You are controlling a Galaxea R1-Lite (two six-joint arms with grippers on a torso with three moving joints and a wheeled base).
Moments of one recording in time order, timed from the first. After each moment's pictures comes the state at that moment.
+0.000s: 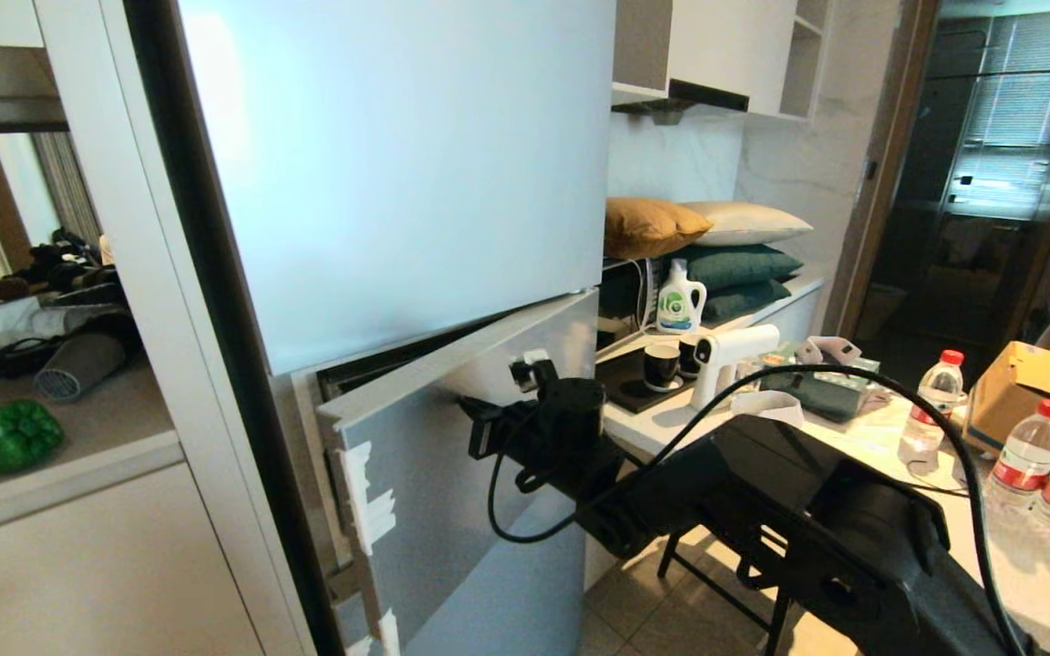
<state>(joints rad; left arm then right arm) 0.00 0.00 -0.06 0.16 0.00 0.00 0.69 2.67 -1.69 -1.03 0.13 0.32</state>
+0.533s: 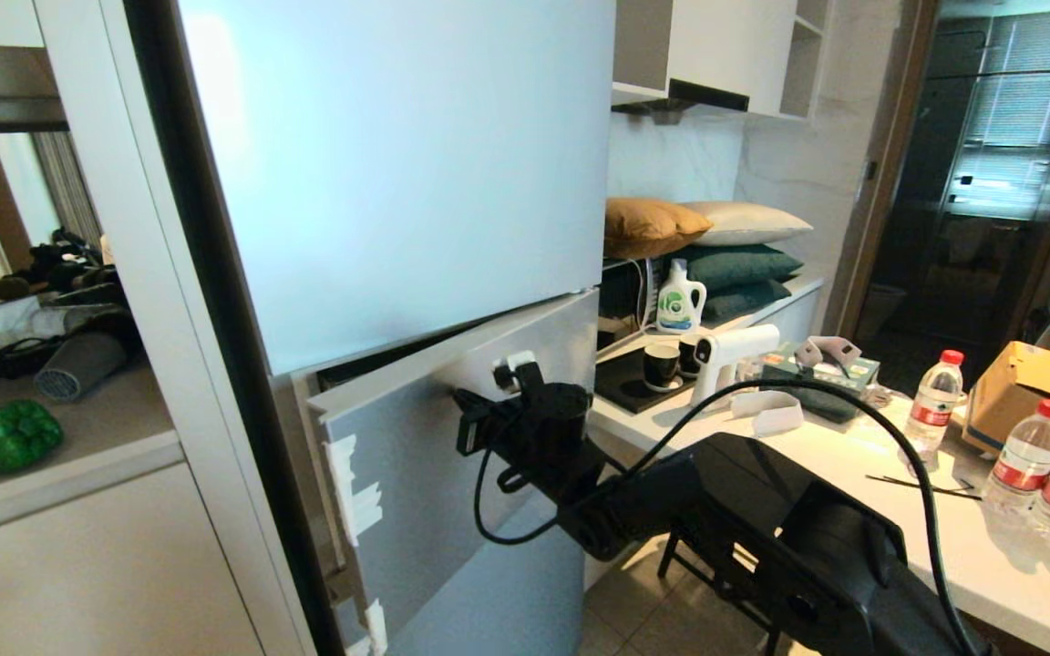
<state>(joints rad) 0.00 0.00 -0.06 0.16 0.00 0.00 0.71 2.75 -1.86 -1.03 0.04 0.22</state>
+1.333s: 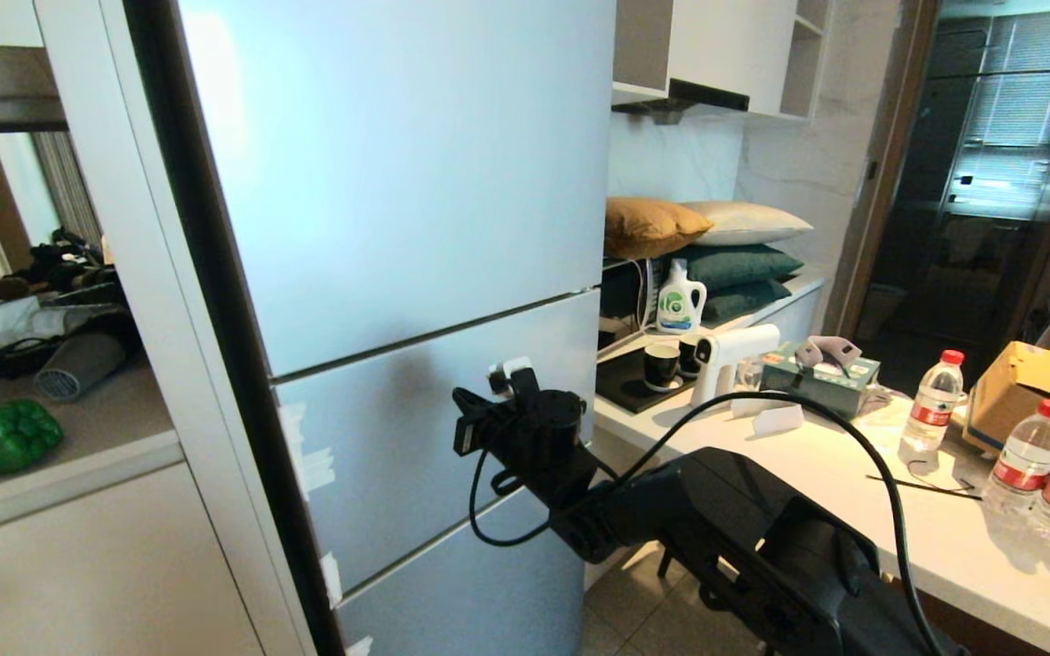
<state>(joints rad) 0.00 0.00 -0.06 0.16 0.00 0.00 0.71 2.82 -1.95 -1.03 0.01 0.19</state>
